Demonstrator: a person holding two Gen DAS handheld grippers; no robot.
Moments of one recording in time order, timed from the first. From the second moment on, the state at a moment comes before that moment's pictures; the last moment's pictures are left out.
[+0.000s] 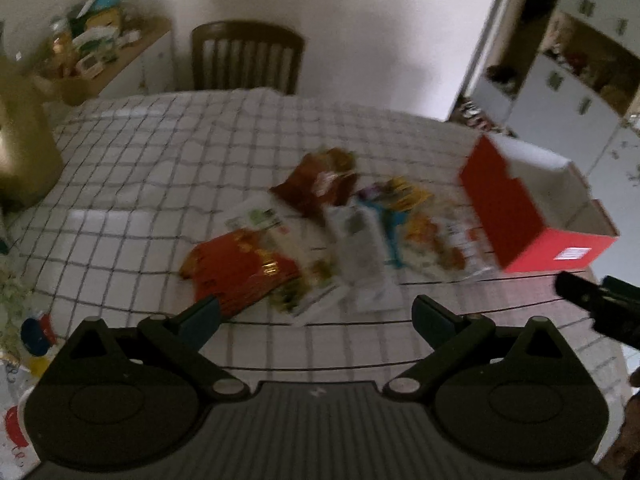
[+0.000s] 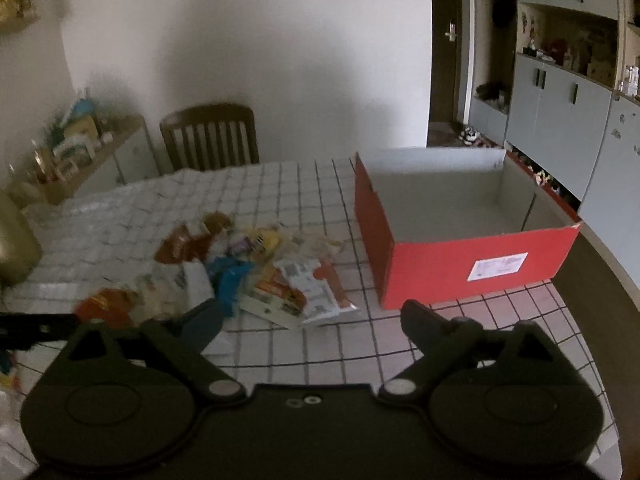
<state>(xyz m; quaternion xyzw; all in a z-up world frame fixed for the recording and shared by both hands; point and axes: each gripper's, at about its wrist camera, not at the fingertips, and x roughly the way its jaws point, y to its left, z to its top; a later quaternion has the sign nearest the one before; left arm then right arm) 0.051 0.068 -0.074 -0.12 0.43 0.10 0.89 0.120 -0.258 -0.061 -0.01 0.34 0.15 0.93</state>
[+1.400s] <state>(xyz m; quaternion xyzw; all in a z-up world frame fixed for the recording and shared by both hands) 0.168 0.181 -0.177 -0.32 0.58 0.24 0.71 0.267 -0.204 -0.161 -0.12 0.45 0.20 0.86</state>
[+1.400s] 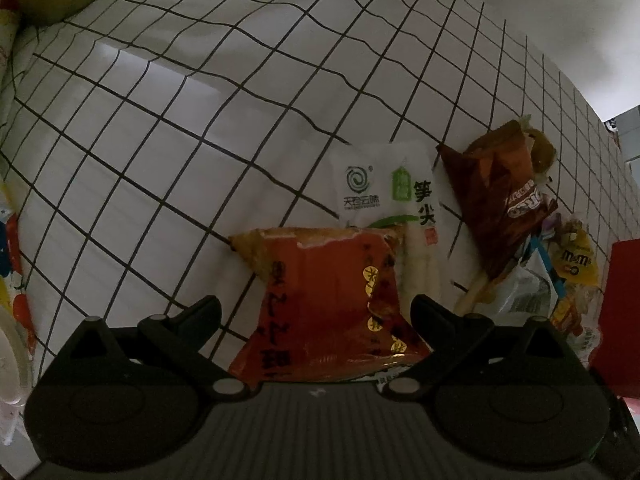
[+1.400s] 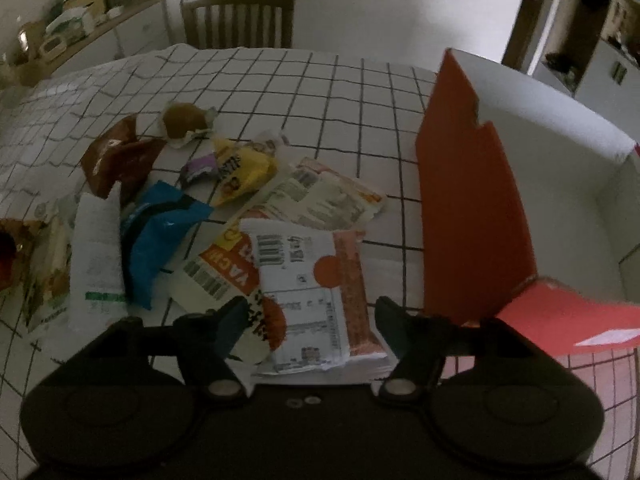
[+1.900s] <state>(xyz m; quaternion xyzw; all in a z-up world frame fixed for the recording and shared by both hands) 0.159 0.176 -0.160 -0.32 0.55 0.23 0.74 0.256 -0.213 -0.157 -0.10 0.46 0.19 0.86</state>
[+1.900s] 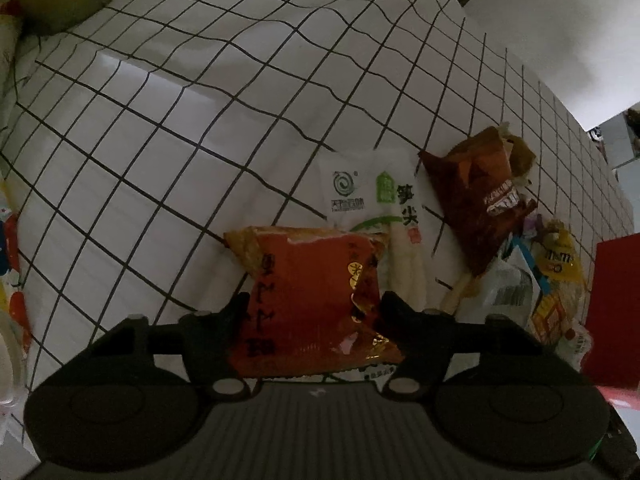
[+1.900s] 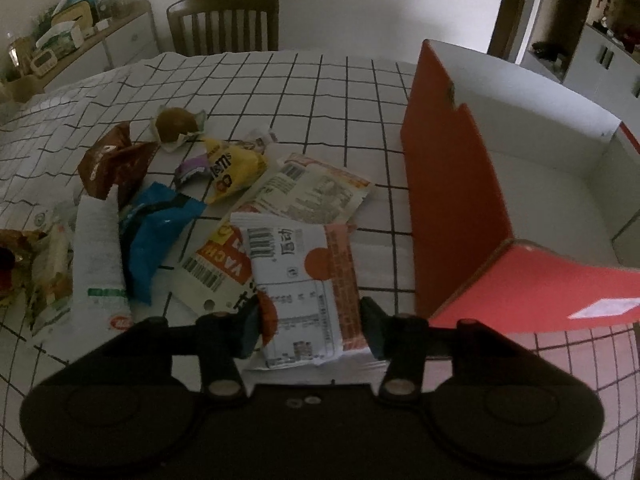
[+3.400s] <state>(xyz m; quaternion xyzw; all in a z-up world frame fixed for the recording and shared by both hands) 0.154 -0.044 -0.016 -0.20 0.48 -0.01 0.85 0.169 -0.337 -0.010 -0.03 0.37 0.16 0.91</state>
